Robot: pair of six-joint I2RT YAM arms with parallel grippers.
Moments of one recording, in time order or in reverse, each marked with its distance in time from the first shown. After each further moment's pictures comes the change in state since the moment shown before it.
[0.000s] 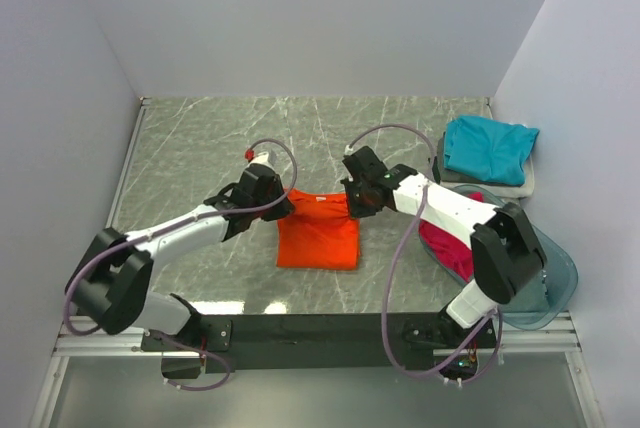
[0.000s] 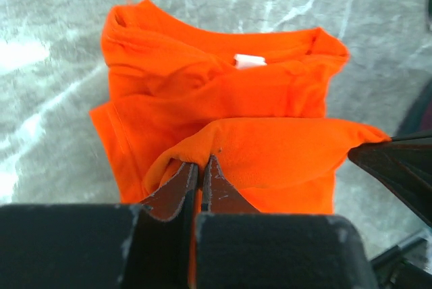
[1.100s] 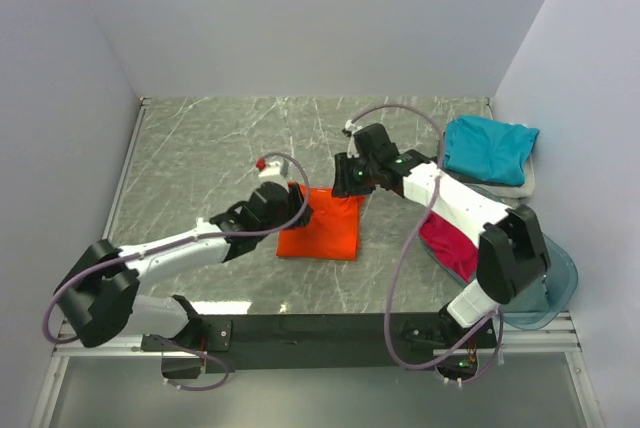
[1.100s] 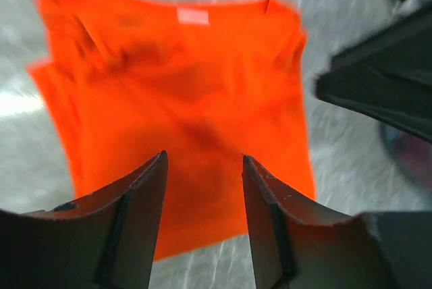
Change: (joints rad) left arm -0.172 -0.087 -0.061 0.121 -0.191 0.015; right arm -0.078 -0.016 0.105 0.094 -0.215 -0.043
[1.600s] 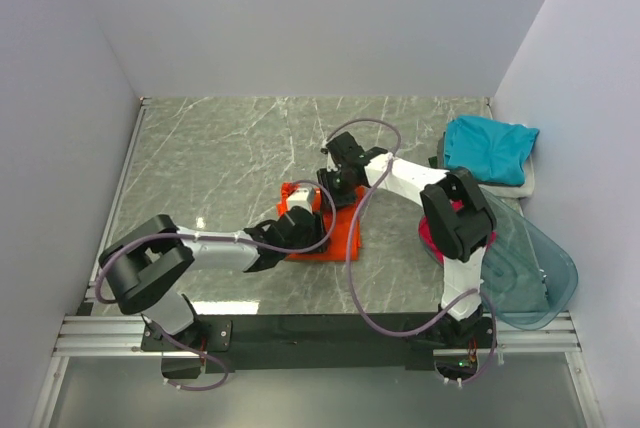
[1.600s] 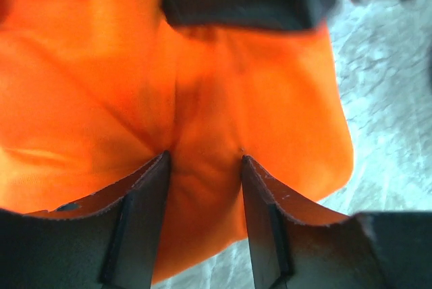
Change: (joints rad) left arm -0.160 0.269 -0.057 0.190 0.028 -0.050; right arm 0.025 0.380 0.138 -0.034 -0.062 -0.011
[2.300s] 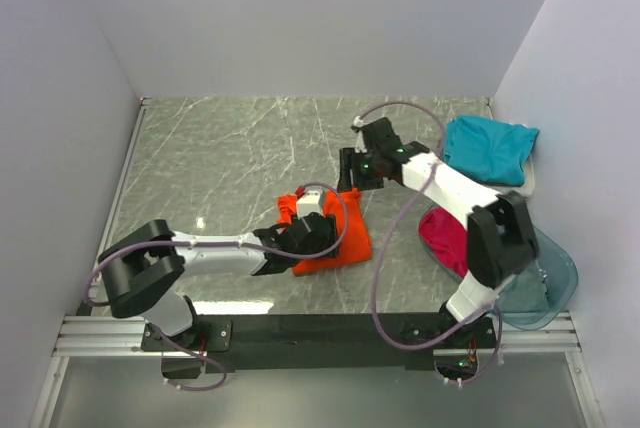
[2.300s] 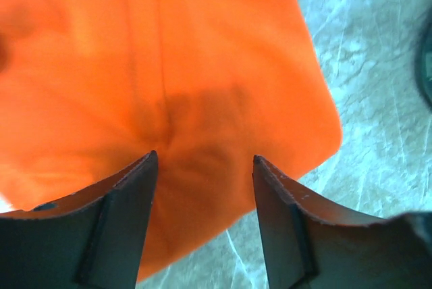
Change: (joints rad) left arm -0.126 0.004 0.097 -0.143 -0.136 -0.075; right arm -0.097 -0.207 -0.052 -0.010 0.066 -0.016
